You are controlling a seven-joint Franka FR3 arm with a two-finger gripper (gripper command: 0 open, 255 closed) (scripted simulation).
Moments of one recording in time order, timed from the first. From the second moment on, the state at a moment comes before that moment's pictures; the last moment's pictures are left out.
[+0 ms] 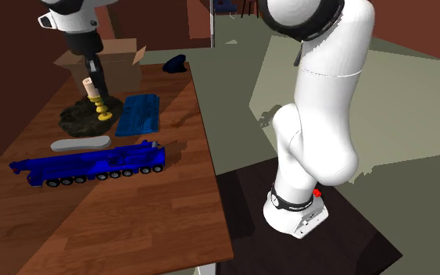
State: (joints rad) arm -0.10 0.07 -0.56 -1.69 0.03 1.76 -0.76
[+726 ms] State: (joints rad) arm -0.18 0.29 -0.58 -1.53 0.15 1.79 -0.87
